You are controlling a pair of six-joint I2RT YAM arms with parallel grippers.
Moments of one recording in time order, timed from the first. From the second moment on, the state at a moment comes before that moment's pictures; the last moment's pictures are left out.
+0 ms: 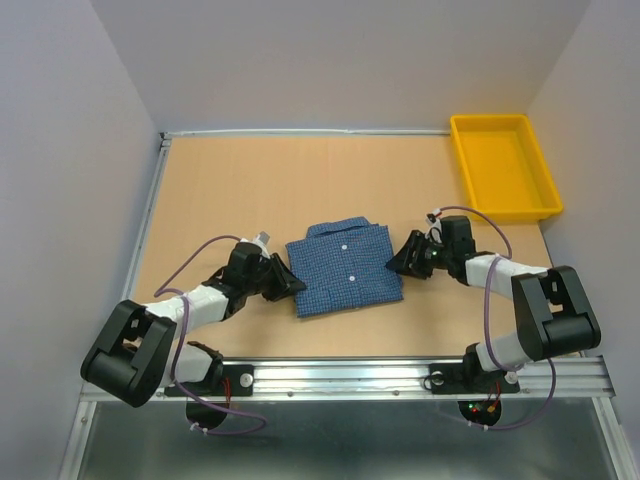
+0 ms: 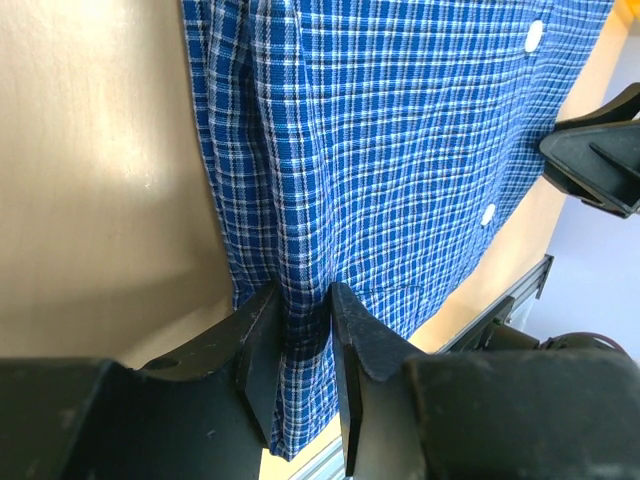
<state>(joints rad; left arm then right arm) -0.46 1.24 0.33 0.18 0.35 -0.96 0.18 1.46 0.55 0.08 -0.57 0.64</state>
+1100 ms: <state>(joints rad) -0.46 1.14 0.33 0.13 0.29 -0.95 0.18 1.38 0.45 0.07 -0.68 0.63</state>
